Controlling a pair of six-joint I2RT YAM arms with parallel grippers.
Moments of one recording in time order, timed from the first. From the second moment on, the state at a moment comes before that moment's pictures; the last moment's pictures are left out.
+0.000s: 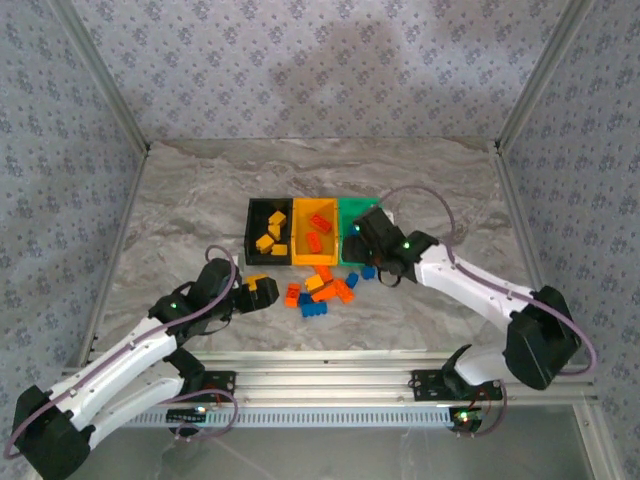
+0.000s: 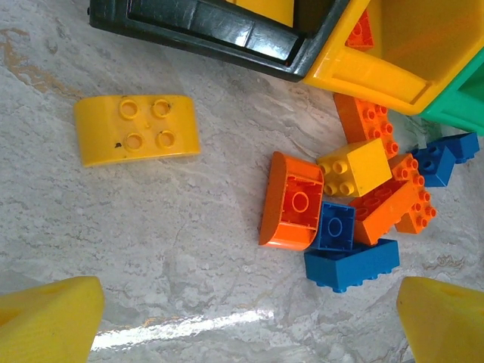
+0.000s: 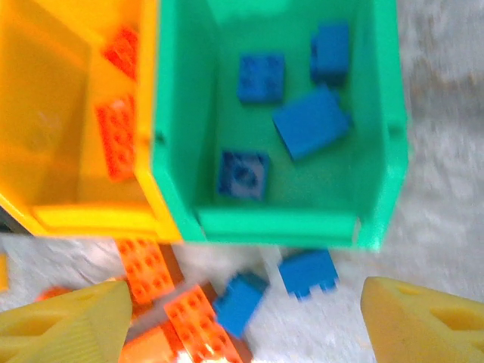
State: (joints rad) left arm -0.68 0.76 0.48 -0.56 0.02 -0.83; right arm 0.72 1.35 0.95 -0.59 0.21 0.71
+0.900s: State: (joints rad) left arm -0.68 0.76 0.43 -0.52 0.04 -0.84; right arm 0.84 1.52 0.83 -0.42 0.24 1.12
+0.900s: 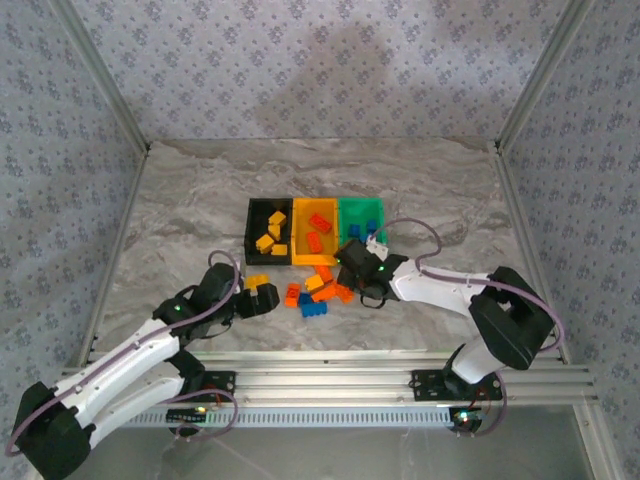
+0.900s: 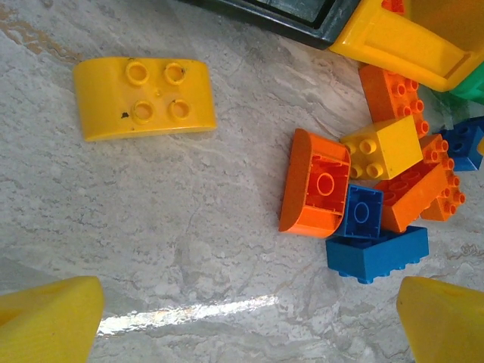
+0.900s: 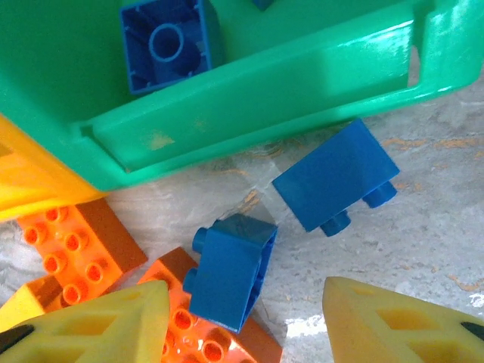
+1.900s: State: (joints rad) left arm -0.68 0.74 0.42 -0.52 0.04 -0.84; right arm 0.77 1.21 0.85 -0.58 0.18 0.95
